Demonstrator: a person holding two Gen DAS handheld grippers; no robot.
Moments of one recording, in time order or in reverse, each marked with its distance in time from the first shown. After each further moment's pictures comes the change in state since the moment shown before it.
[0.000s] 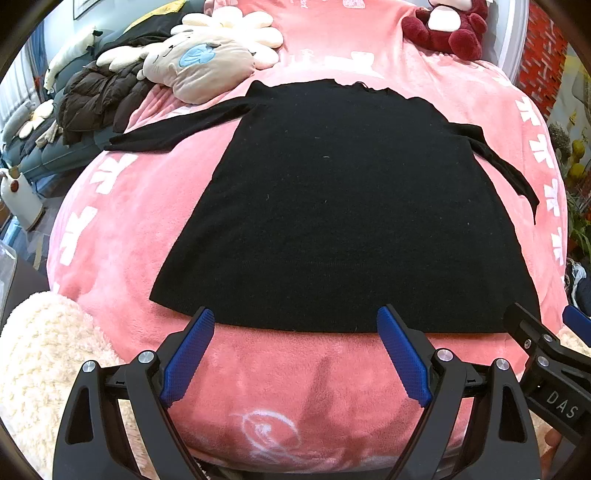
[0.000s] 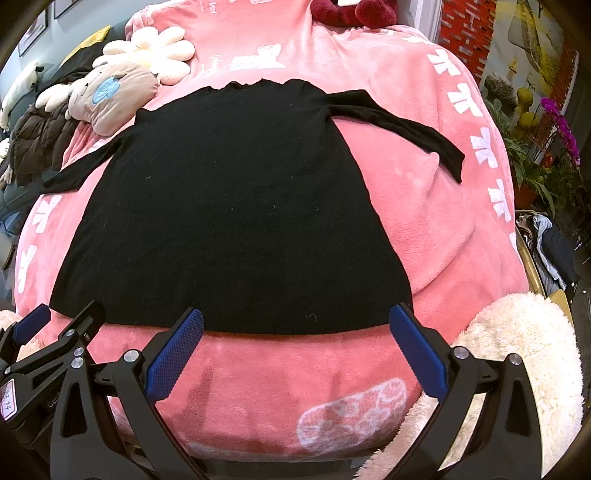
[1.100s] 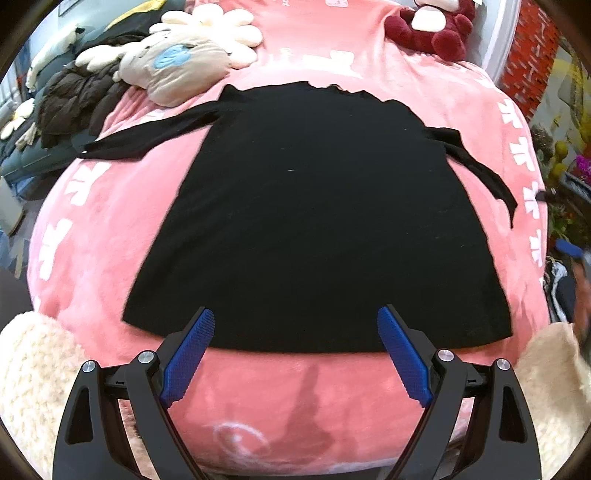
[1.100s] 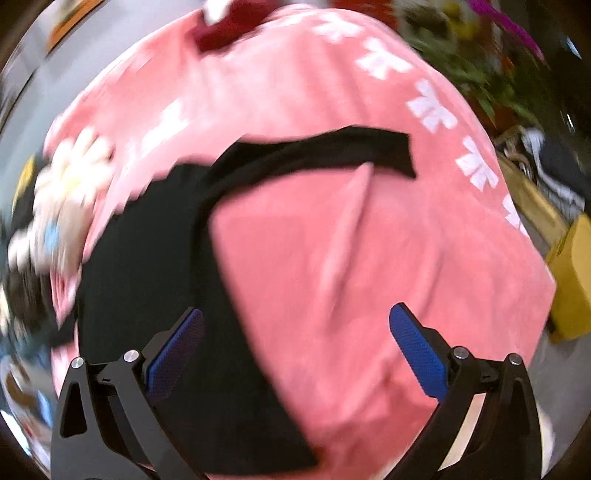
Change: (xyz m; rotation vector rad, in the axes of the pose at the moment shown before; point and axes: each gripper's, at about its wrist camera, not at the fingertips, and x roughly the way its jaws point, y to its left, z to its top) left arm 0.002 -0.025 0.030 0.013 0.028 -0.097; right arm 0.077 -0.209 0.136 0.541 -0.006 0.104
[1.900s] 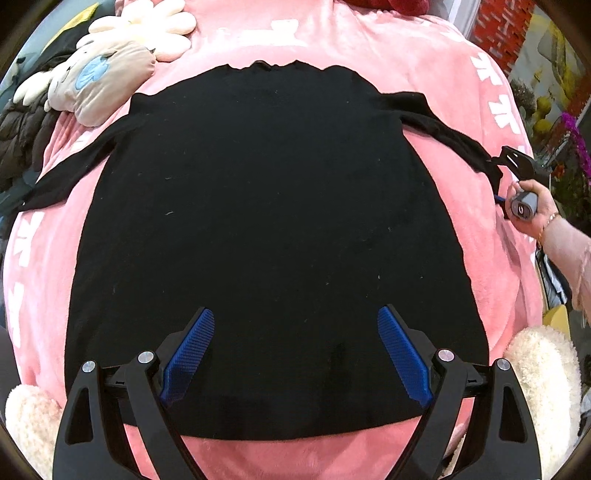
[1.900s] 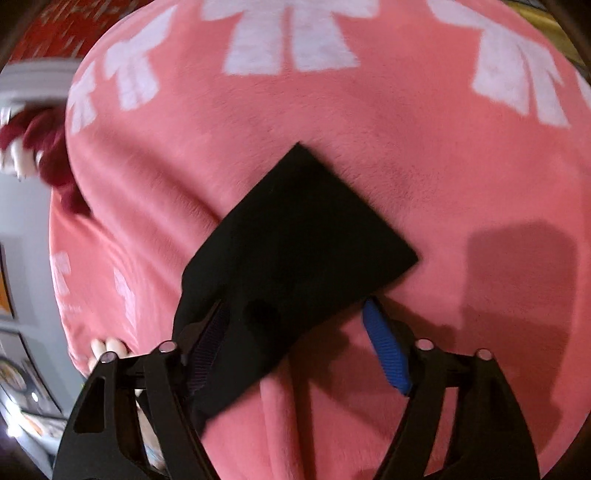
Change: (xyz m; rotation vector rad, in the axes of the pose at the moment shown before) left arm 0.066 -0.089 0.062 0.150 0.129 -0.047; right arm 0.217 -0.155 0.146 0.712 0.044 0.210
